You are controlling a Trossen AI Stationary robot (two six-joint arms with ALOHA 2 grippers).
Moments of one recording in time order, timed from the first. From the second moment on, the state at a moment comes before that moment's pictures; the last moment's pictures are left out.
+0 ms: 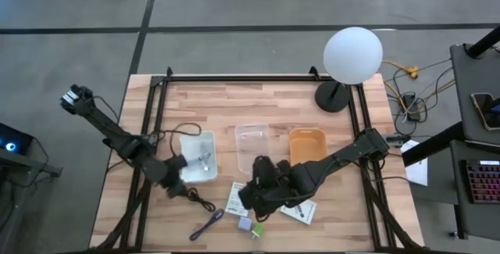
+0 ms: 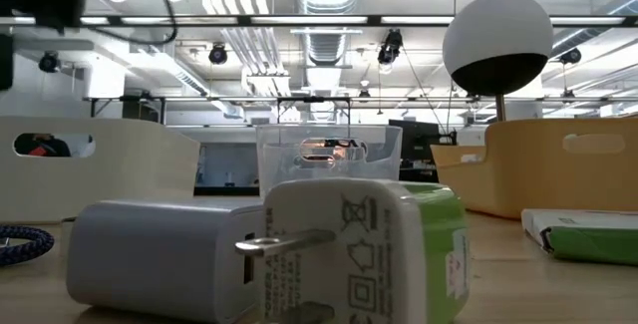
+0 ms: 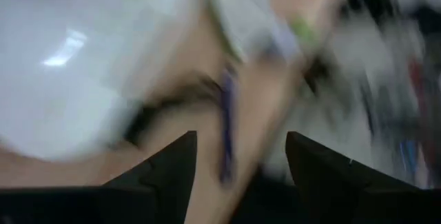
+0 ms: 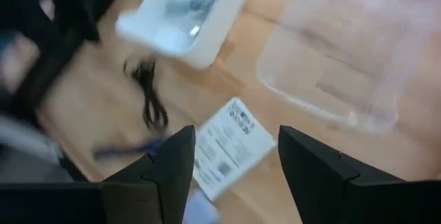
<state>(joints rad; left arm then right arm) -0.67 0.82 0.55 -0.40 0.00 -1.42 0.47 2.08 2.10 -1.15 0.51 1.38</state>
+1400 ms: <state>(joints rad) -0.68 1.58 0.80 -0.36 -0.12 -0.25 0.48 2.09 2.03 -1.24 0.38 0.84</state>
